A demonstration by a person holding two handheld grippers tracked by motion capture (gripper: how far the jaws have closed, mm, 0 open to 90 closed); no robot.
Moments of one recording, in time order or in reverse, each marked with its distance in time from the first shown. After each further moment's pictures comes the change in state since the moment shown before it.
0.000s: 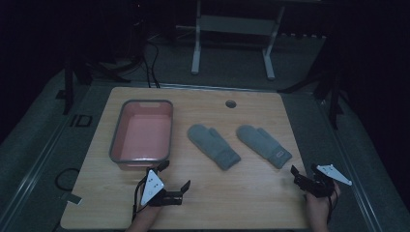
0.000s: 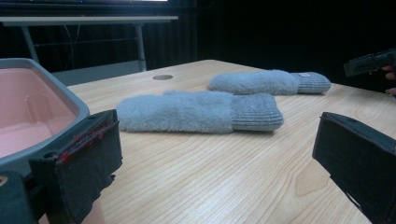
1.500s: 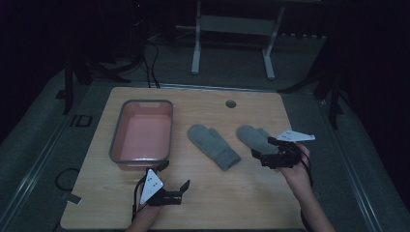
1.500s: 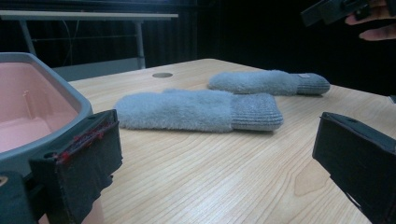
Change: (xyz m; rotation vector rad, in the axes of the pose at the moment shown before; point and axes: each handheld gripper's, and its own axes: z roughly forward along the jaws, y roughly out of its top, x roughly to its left) left arm 0.002 0.000 0.000 0.004 -0.004 -0.024; right arm 0.119 0.115 0.021 0.146 0.468 -0.282
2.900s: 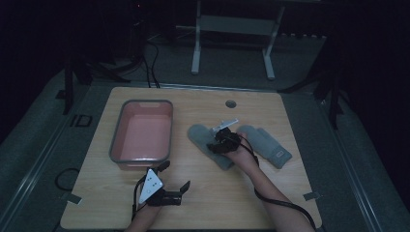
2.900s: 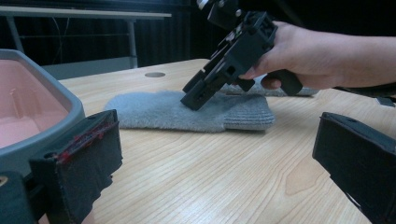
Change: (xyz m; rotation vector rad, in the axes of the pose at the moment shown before) left arm 0.001 0.000 0.000 -0.001 -0.035 -0.021; right arm 0.050 0.026 0.179 0.294 0.058 -0.140
